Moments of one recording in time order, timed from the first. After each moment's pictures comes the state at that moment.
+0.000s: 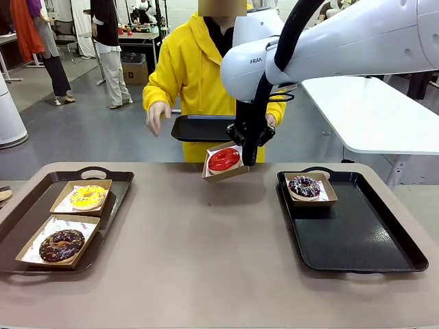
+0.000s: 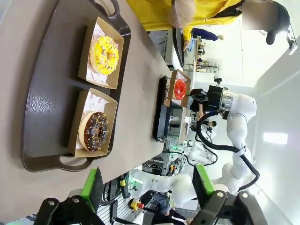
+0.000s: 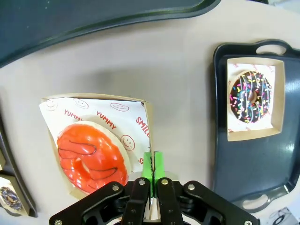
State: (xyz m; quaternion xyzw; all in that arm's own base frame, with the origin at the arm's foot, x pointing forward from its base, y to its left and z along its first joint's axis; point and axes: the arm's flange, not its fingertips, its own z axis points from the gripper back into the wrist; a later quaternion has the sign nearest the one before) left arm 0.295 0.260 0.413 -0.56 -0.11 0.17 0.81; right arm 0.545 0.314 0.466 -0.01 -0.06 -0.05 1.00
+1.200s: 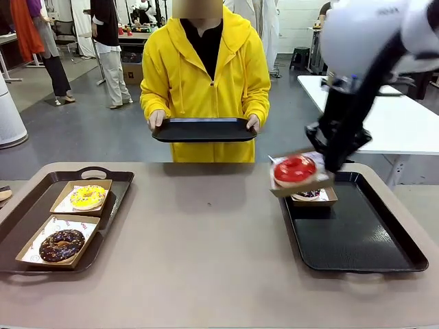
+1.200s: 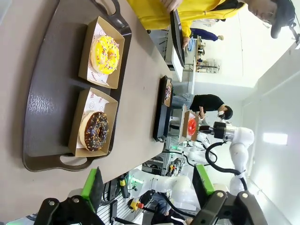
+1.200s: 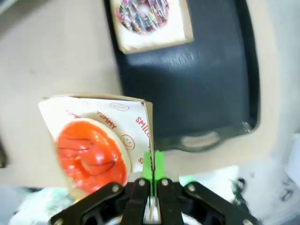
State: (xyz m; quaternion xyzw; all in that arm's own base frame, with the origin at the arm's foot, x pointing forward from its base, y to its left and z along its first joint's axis) left arm 0.295 0.261 0.411 -0.56 -0.11 0.17 0.81; right arm 0.395 0.128 0.514 0.00 -0.01 -0.10 0.99
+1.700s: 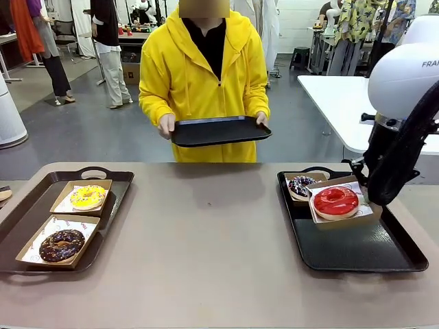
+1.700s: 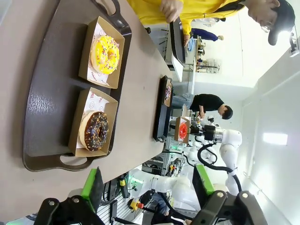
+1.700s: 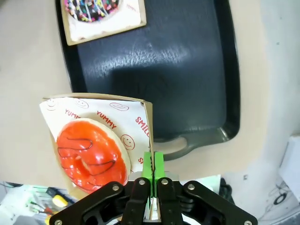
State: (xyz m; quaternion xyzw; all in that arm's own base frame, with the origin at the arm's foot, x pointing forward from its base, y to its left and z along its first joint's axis) left arm 0.295 0.261 0.411 -0.56 -0.11 0.17 0.81; right arm 0.382 0.053 0.467 0.00 0.00 -0.08 1.00
